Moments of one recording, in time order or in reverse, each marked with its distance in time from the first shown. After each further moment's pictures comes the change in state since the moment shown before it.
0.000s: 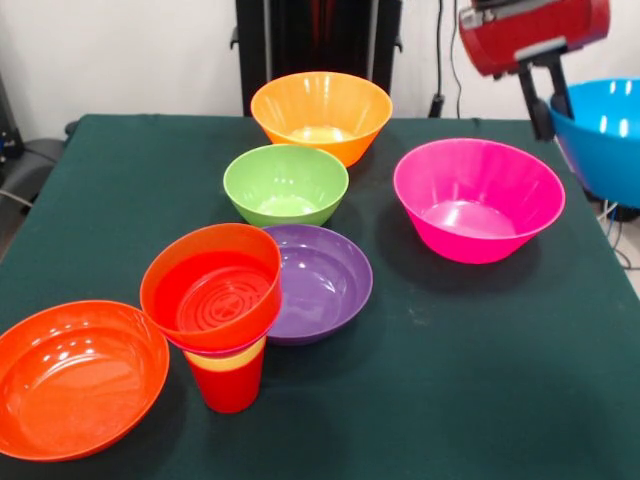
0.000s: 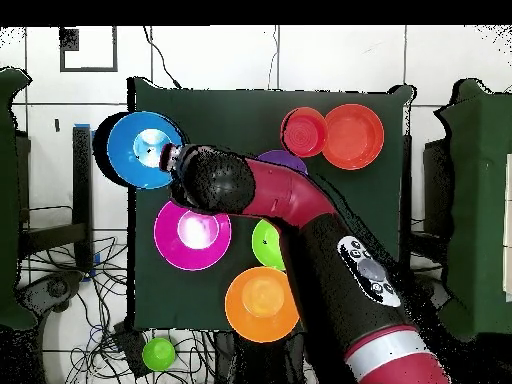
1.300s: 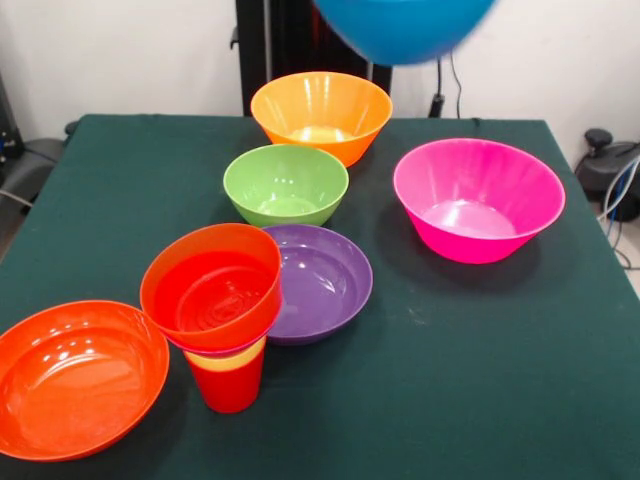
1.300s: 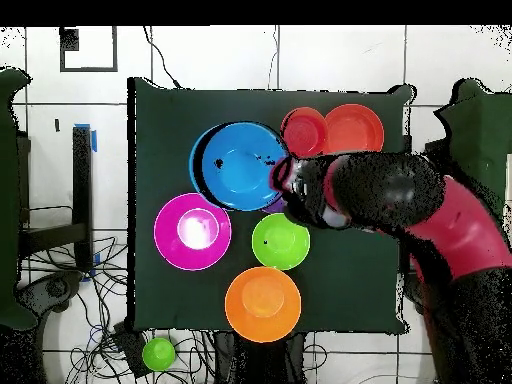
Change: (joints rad) arm -0.405 -0.188 0.128 -0.008 -0.009 0.505 0.000
